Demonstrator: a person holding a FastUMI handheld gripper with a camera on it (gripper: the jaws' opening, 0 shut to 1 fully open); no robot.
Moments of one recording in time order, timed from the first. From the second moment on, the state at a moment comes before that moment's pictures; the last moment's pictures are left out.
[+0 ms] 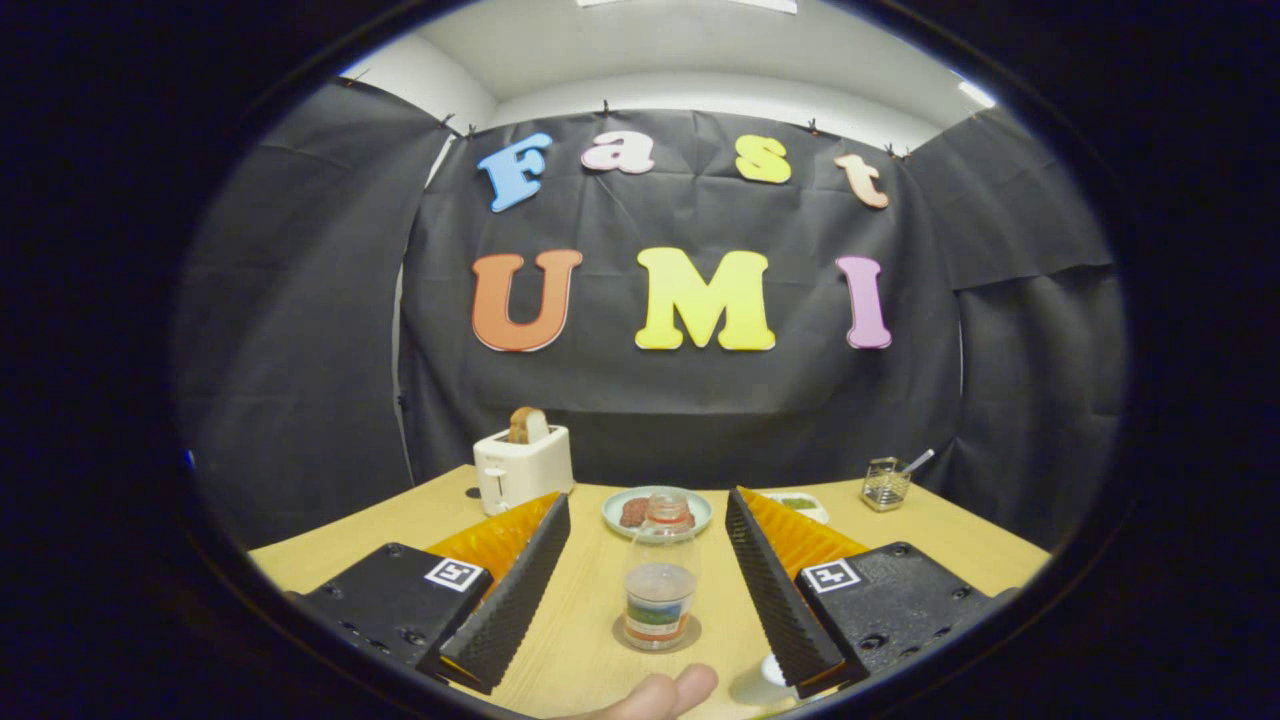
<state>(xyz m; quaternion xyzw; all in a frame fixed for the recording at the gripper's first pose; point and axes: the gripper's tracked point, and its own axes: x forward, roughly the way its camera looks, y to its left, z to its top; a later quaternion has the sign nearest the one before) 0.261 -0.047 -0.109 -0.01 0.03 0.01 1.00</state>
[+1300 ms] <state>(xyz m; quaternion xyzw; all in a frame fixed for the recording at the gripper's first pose) 0.096 -0.090 0.025 0.04 0.04 -0.01 1.00</state>
